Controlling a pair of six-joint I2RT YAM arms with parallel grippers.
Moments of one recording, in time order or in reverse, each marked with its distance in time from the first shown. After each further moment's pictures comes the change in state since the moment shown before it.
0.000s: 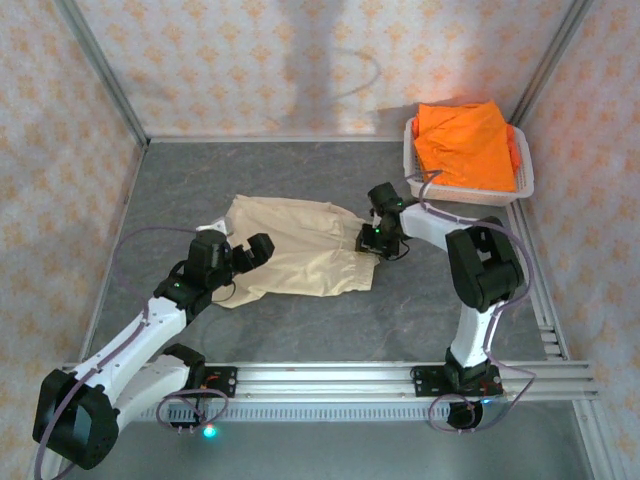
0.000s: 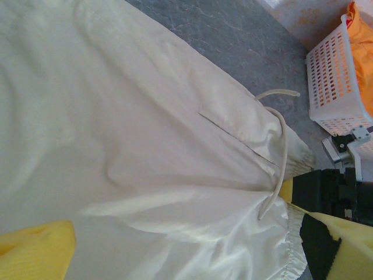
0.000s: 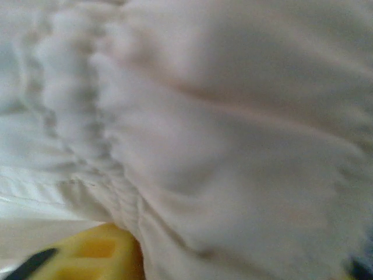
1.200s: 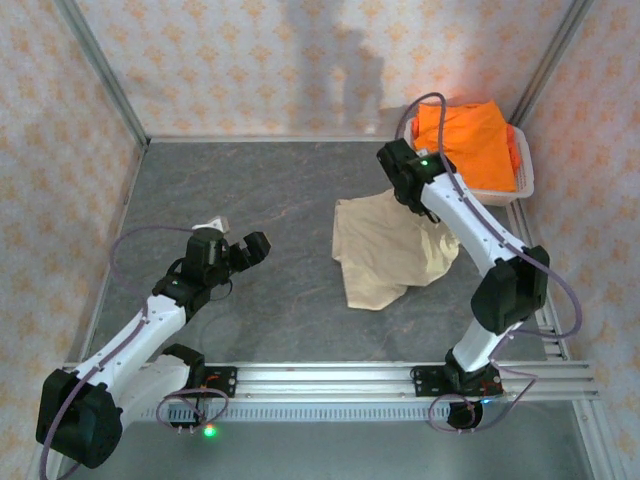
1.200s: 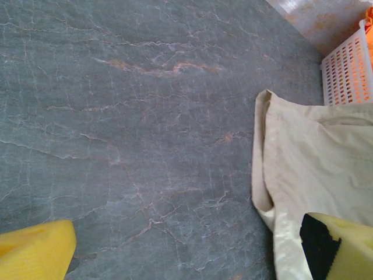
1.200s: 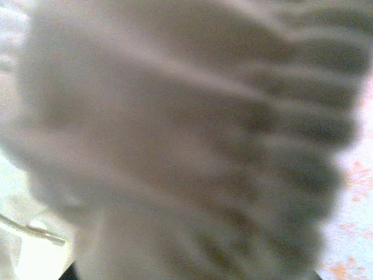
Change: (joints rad) left arm 0.039 0.011 0.014 -0.026 0.000 0.019; right arm 0.030 -0.169 0.482 -0.674 1.084 -0.485
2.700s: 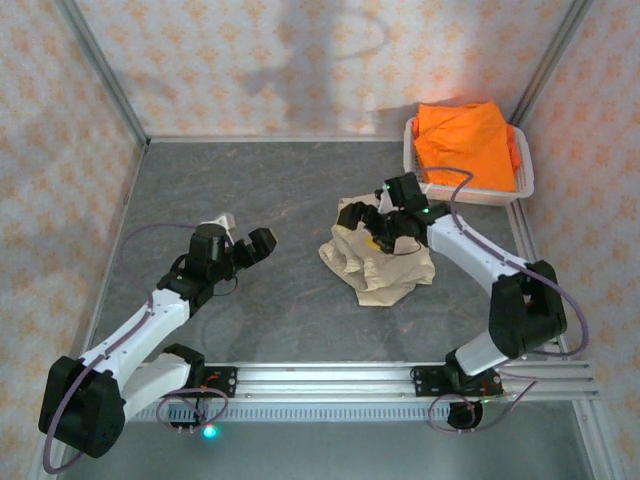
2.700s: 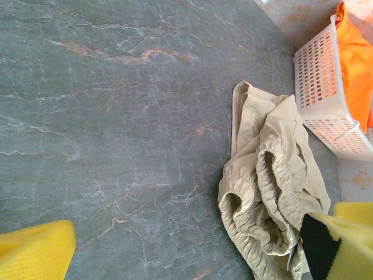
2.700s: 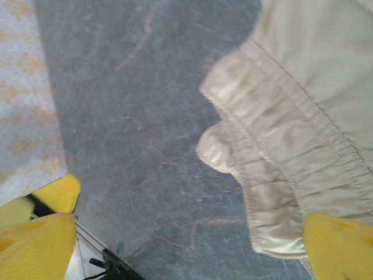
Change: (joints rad) left arm 0.000 0.064 0.008 0.083 0.098 -0.056; right arm -0.026 -0.177 -0.594 0.820 -1.368 0.759
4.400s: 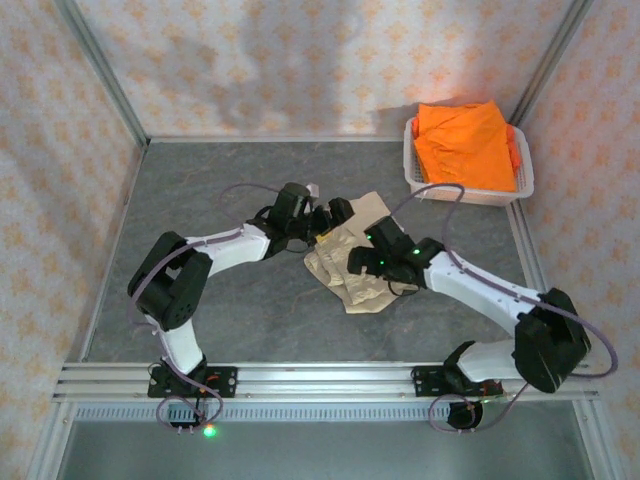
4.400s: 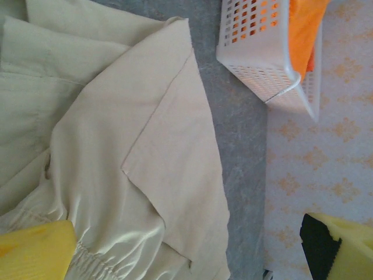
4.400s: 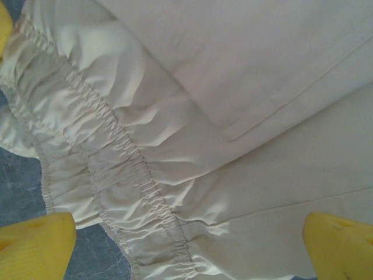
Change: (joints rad) left arm -0.254 0.801 0.534 0.291 0.185 -0.243; right arm 0.284 -0.183 -0.191 -0.171 0.631 -0.058
